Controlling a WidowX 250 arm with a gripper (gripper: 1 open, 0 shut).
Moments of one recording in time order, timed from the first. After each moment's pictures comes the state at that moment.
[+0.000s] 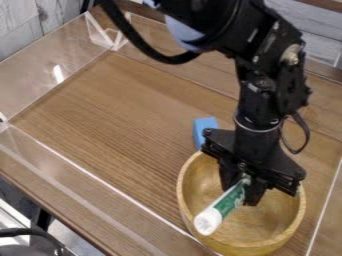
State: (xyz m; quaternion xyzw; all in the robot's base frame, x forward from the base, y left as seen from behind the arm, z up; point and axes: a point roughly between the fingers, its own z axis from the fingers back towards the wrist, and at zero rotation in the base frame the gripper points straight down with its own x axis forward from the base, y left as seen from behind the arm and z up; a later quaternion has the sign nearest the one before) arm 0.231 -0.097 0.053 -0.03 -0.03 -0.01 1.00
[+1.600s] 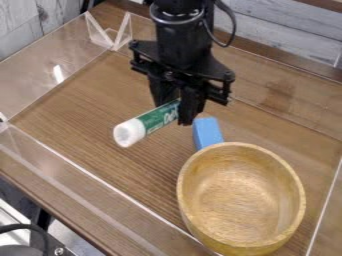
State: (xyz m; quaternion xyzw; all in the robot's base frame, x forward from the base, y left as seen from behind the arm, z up) arm 0.225 -0.016 0.129 -0.01 -0.05 0.02 1.00
